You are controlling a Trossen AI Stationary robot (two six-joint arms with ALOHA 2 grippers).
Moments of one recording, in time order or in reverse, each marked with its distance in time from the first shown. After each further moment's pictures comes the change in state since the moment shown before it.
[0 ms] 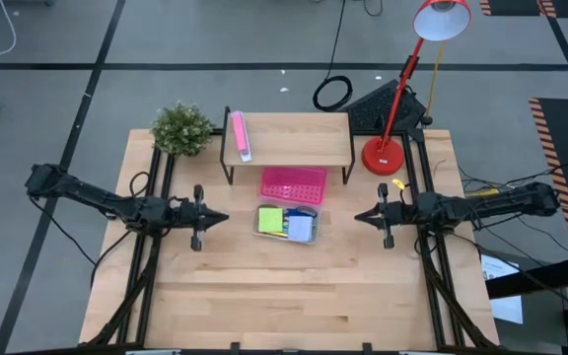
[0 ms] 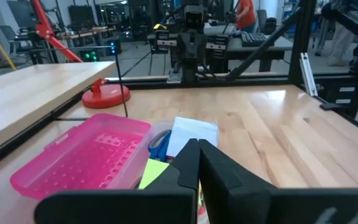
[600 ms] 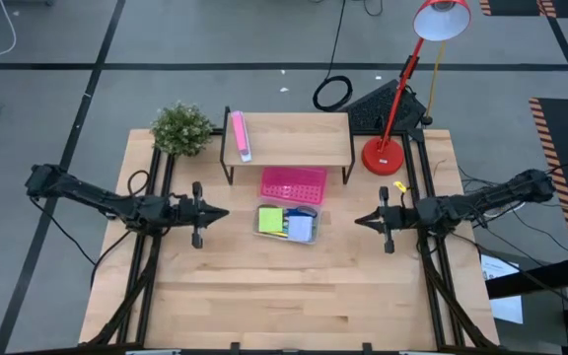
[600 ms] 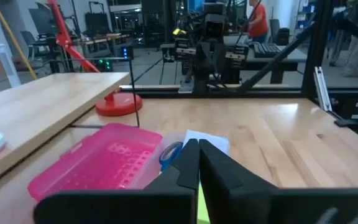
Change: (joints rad) left arm 0.000 -0.001 0.045 -0.015 -0.048 -0.007; right arm 0.177 0.055 0.078 -0.105 0.199 0.034
